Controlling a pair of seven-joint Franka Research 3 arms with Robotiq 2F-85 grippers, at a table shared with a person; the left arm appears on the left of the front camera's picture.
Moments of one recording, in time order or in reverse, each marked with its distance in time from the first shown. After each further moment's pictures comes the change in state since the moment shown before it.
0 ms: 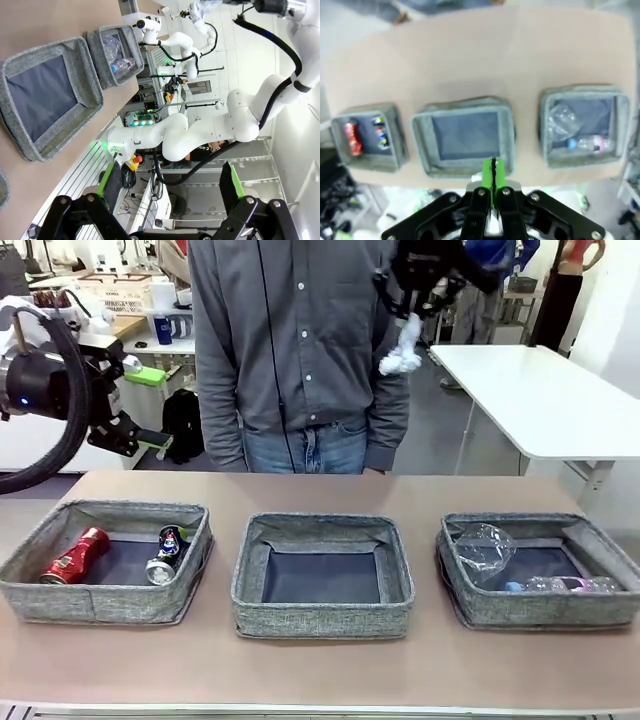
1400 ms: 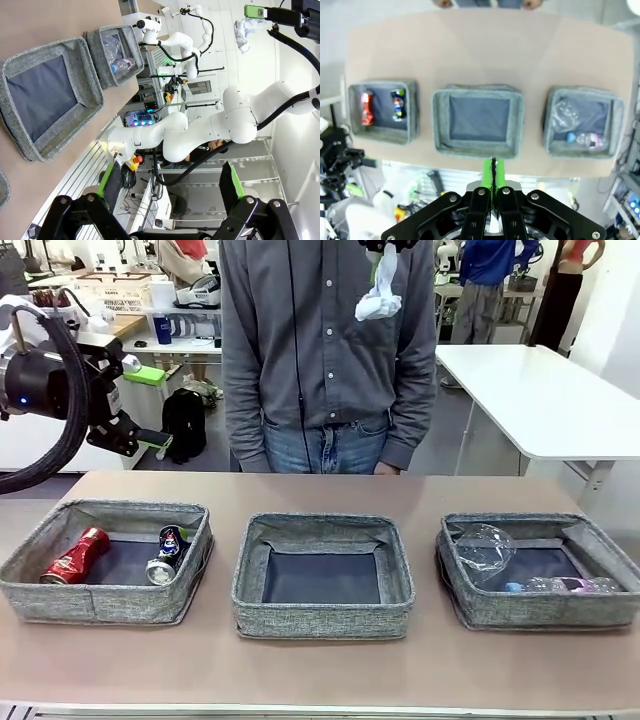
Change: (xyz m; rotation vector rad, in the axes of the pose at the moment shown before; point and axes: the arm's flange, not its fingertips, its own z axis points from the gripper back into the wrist) left arm 0.000 0.000 0.000 0.000 -0.001 0.000; right arm -0.046 0.028 0.081 0.019 -0.052 0.117
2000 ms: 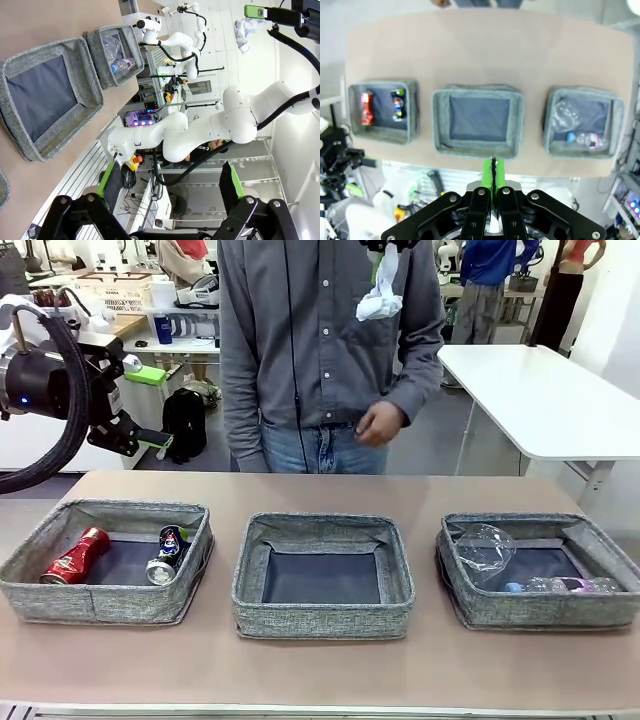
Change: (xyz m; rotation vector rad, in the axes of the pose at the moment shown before) left arm 0.000 0.000 0.000 0.000 0.000 0.000; right arm 0.000 0.000 0.000 0.000 0.000 0.000
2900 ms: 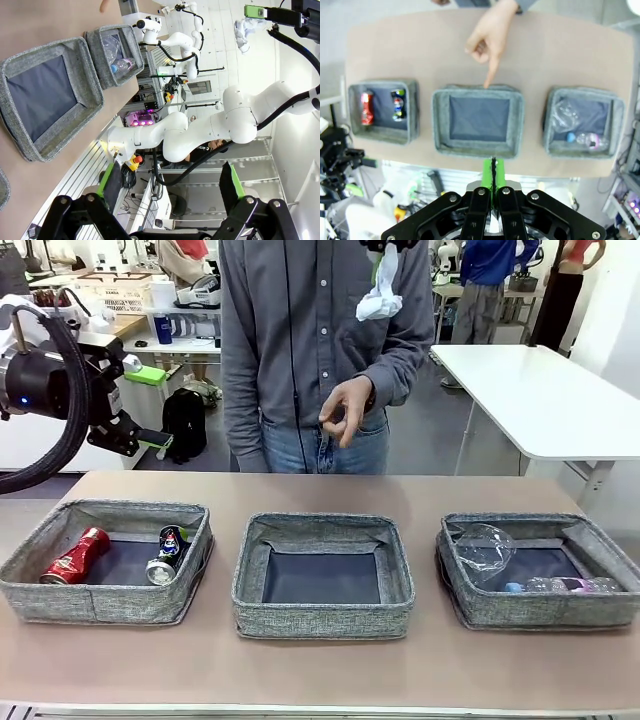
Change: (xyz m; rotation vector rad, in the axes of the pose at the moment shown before) left arm 0.000 0.000 0.000 0.000 0.000 0.000; right arm 0.000 0.000 0.000 0.000 0.000 0.000
